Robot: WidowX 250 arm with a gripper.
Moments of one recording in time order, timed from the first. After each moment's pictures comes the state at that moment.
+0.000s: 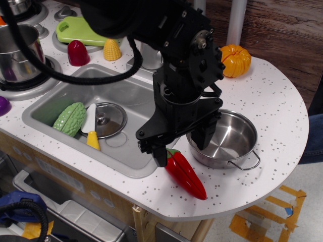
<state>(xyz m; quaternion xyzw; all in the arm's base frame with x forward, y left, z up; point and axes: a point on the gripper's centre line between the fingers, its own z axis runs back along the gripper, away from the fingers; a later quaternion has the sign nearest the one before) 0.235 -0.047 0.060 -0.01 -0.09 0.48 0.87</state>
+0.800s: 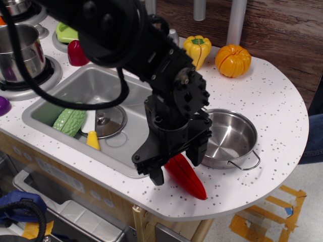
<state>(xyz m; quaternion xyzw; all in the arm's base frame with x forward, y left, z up) 0.232 -0.042 0.024 -0.05 -0.09 0.50 0.86</state>
